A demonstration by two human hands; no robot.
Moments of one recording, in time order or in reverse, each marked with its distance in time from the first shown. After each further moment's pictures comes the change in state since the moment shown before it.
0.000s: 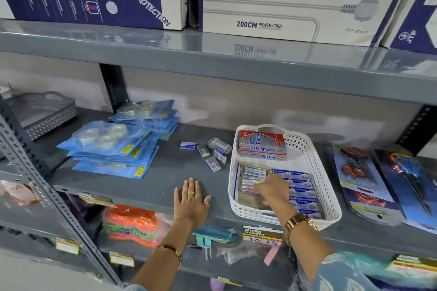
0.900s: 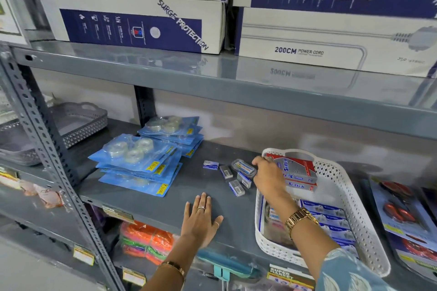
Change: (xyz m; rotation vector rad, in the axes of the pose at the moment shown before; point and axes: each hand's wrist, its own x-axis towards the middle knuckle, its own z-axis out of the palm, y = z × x) left_hand 0.020 -0.037 -0.015 -0.034 0.025 0.028; right_hand 0.017 -0.105 0.017 -0.372 0.145 -0.614
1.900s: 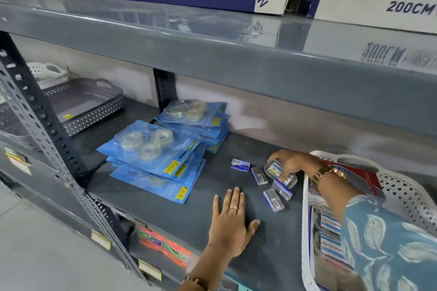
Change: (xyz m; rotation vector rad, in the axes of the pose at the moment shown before) left_hand 0.047 -0.008 0.006 0.004 0.072 0.086; right_hand 0.159 0.006 0.070 -0.217 -0.740 -0.166
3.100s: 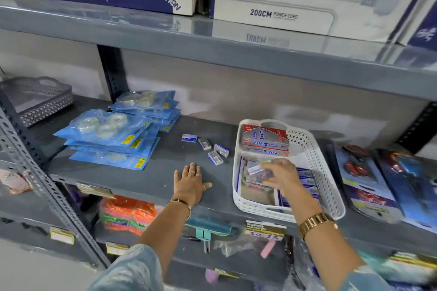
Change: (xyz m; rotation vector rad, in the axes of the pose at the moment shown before) left_hand -0.034 0.040 -0.029 0.062 -0.204 -0.070; right_hand -0.226 0.029 0.101 1.588 0.590 0.447
